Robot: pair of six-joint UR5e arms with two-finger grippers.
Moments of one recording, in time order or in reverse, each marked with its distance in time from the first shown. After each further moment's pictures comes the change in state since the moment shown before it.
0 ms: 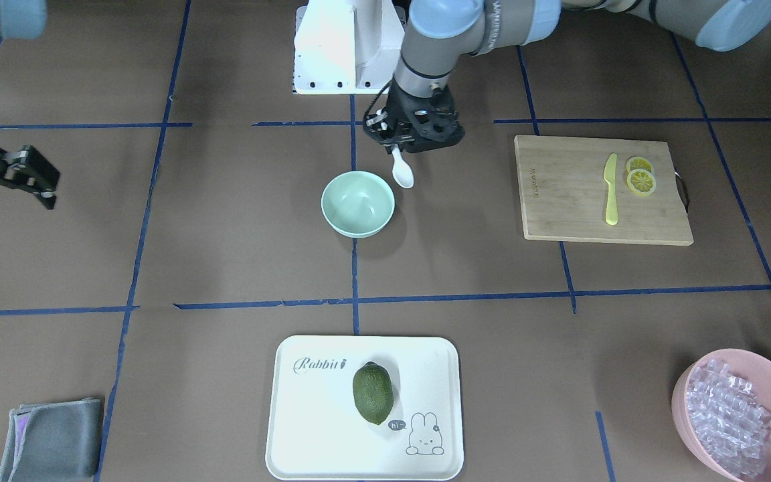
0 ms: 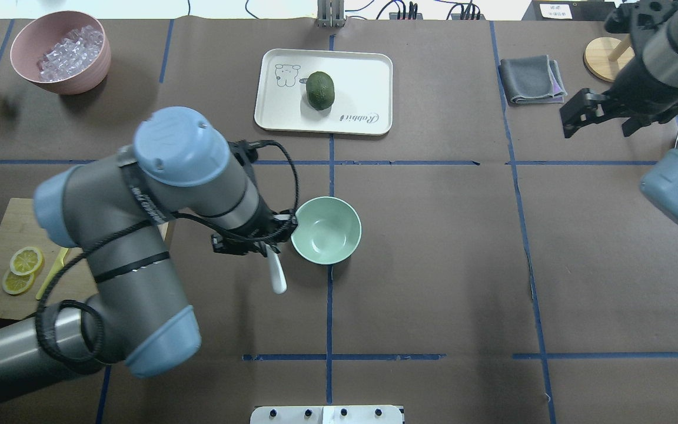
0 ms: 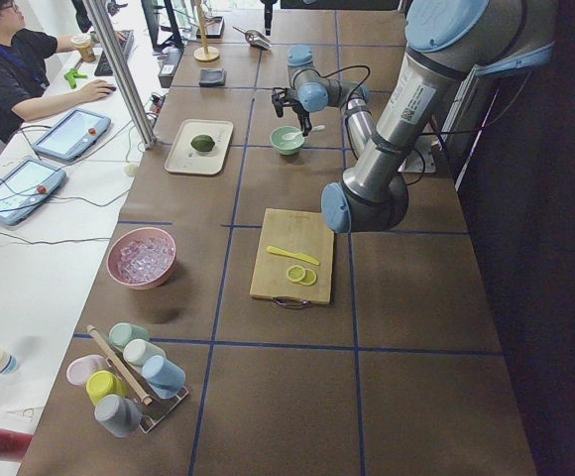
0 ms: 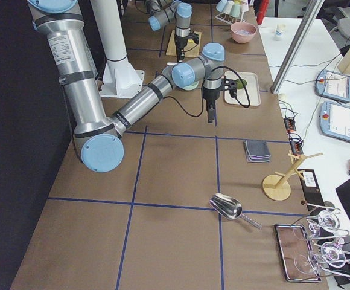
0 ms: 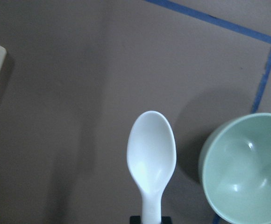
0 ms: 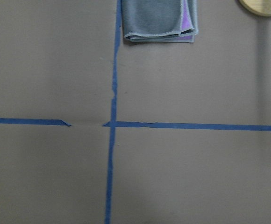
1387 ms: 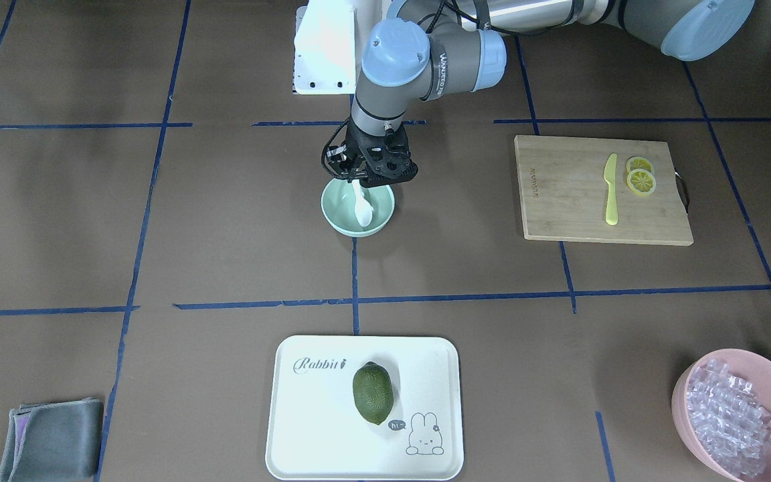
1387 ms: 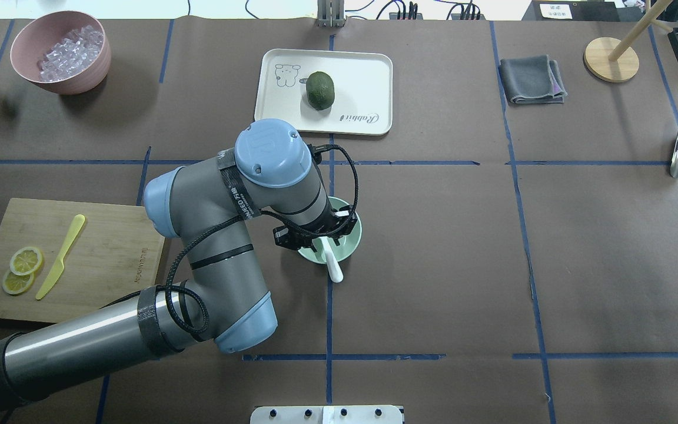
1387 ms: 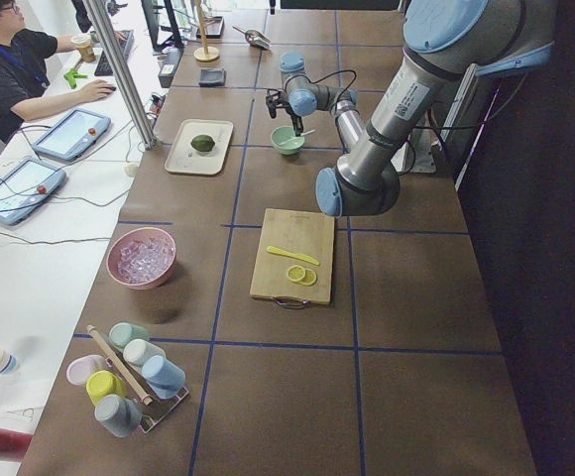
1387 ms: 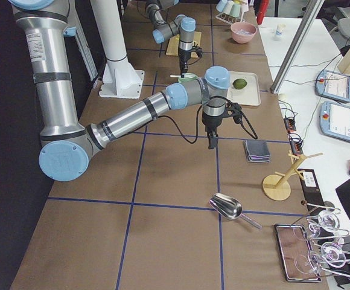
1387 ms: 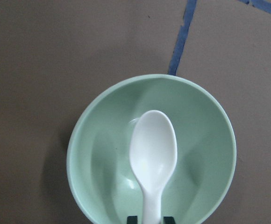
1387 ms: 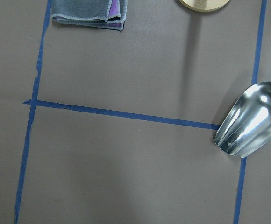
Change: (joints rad) left arm 0.008 -0.080 0.207 -0.171 0.034 0.004; right arm 0.192 -0.112 -0.050 0.009 0.109 -0.305
